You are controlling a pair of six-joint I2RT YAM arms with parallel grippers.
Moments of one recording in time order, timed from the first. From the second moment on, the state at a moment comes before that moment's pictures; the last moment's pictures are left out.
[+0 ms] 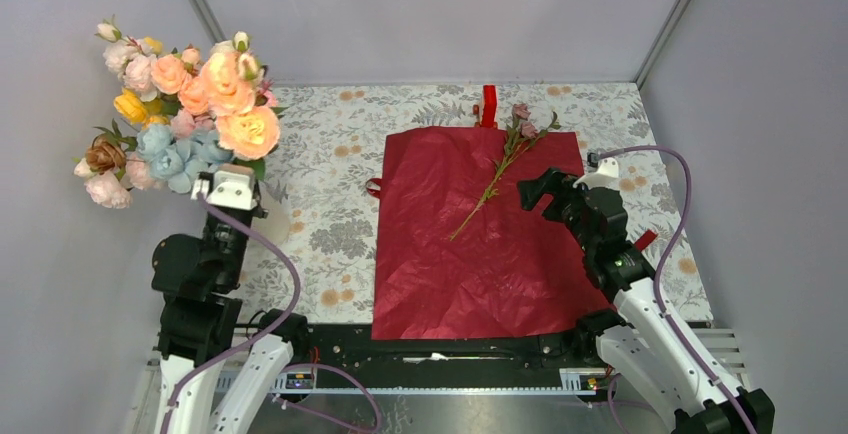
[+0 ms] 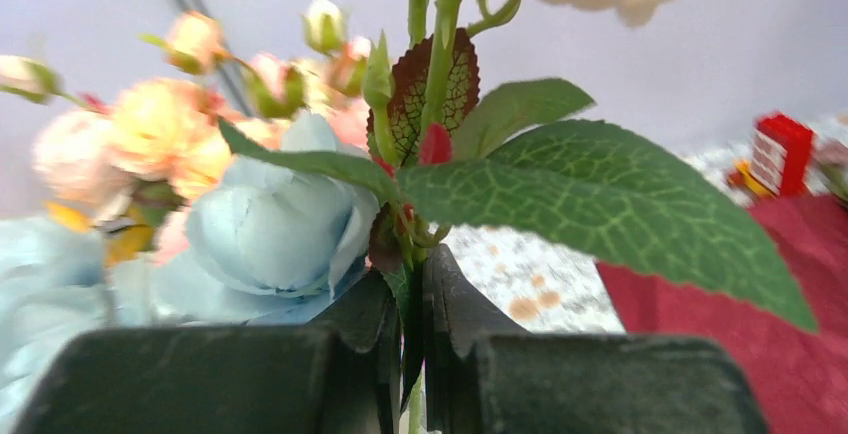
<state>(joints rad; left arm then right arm) -0.23 0.43 0.95 -0.32 -0.07 0.33 0.33 0.71 0.51 -0.06 0.06 0.55</state>
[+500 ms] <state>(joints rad) -0.23 0.46 0.93 -0.03 -0.18 0.39 0.31 0.69 0.47 -0.05 0.04 0.56</state>
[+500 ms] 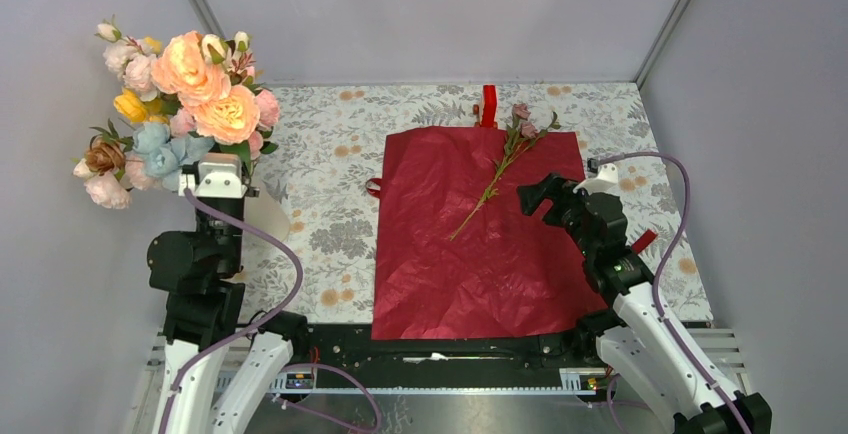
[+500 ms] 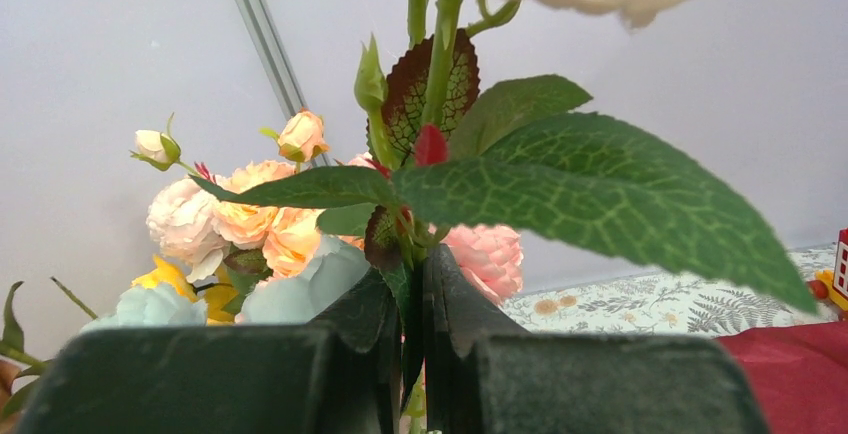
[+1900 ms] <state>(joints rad) -0.20 0.46 0.80 -0.06 -0.37 0.28 0.29 0.61 0.40 -0.05 0.01 0.56</state>
